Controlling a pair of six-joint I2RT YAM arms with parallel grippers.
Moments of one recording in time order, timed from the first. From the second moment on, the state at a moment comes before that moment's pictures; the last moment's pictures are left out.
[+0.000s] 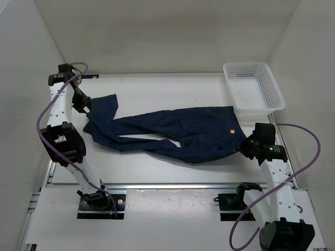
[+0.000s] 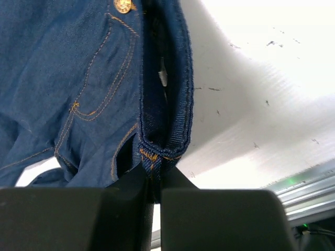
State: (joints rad) left arm 0.24 1.83 1.84 -1.18 -0.06 -0.57; right arm -0.05 0.79 0.70 -0.85 0.00 0.77
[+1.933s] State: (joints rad) left arm 0.32 1.85 1.84 -1.23 -0.03 -0.52; right arm -0.05 0.78 0.76 -0.92 0.07 0.69
